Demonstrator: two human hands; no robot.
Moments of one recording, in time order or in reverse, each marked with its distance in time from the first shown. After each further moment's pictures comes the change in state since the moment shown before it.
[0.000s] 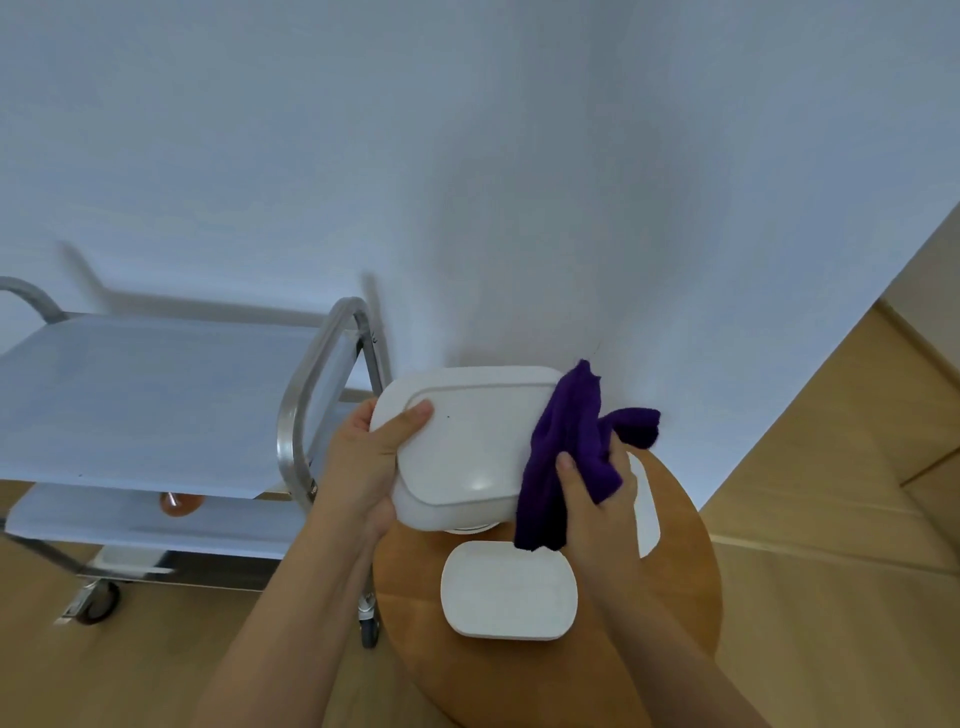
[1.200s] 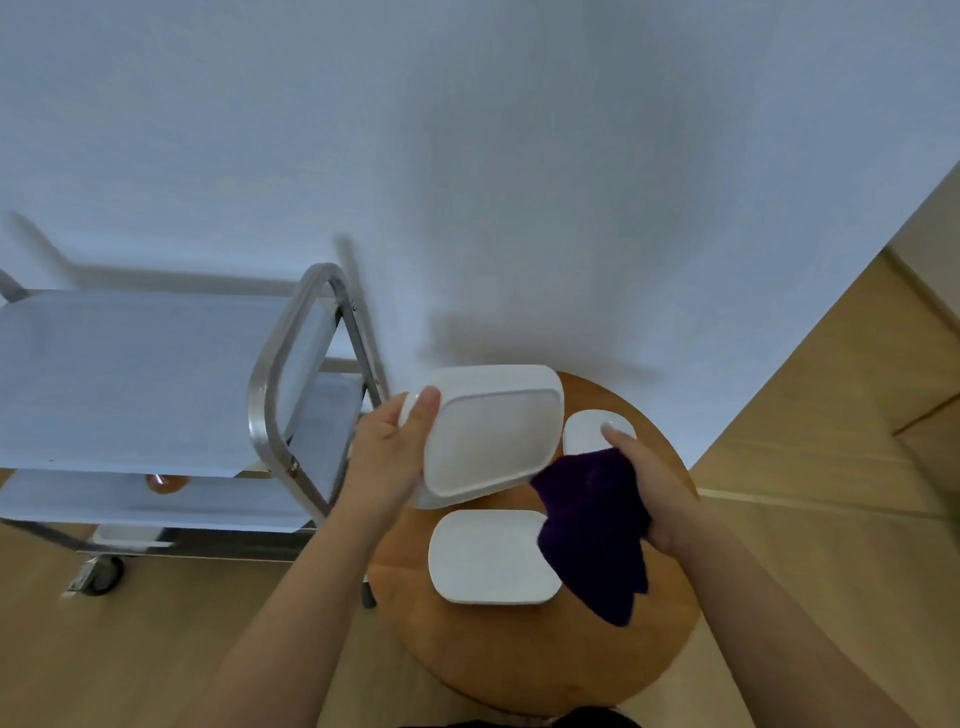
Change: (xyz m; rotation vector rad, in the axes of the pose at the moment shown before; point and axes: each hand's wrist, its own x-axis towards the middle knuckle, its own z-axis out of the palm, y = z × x) left_hand 0.012 -0.046 0.012 0.664 -0.021 0.218; right_hand 0.063 0.036 -0.072 -0.051 -0.247 0.791
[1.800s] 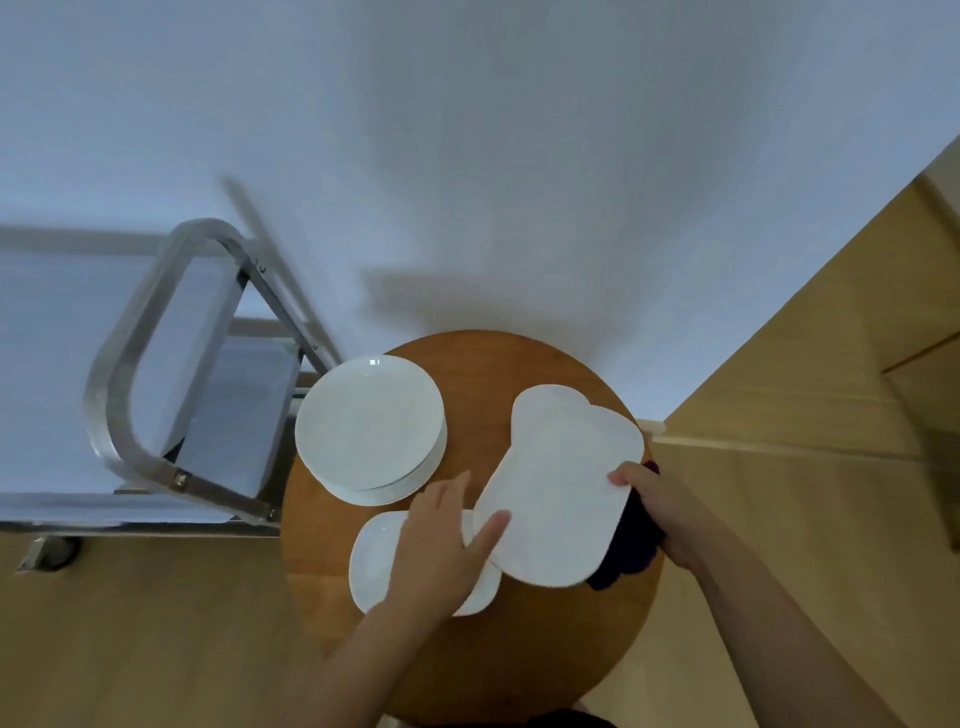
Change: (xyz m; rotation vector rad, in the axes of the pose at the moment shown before) left_hand -0.004 -0.076 0.159 0.699 -0.413 -0.203; right_hand 0.099 0.008 -0.119 -0.103 0.071 0.095
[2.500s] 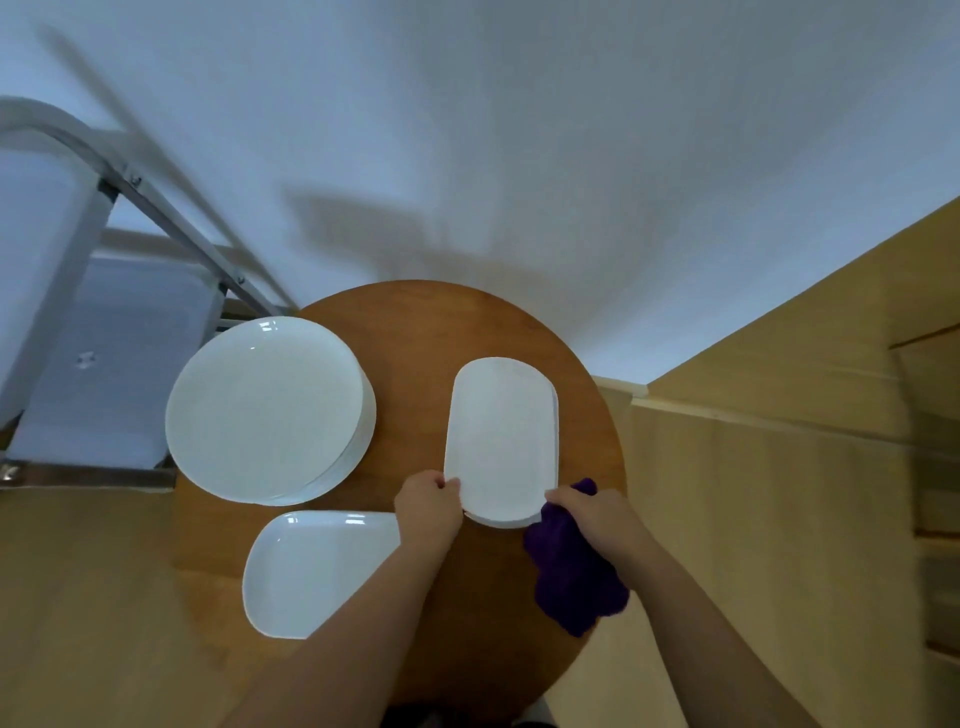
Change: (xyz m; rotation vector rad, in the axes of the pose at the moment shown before) left_hand 0.134 0.021 0.119 -0.308 0.038 -0.538; right_hand 0.096 0.010 -0.022 -0.260 -0.005 0.301
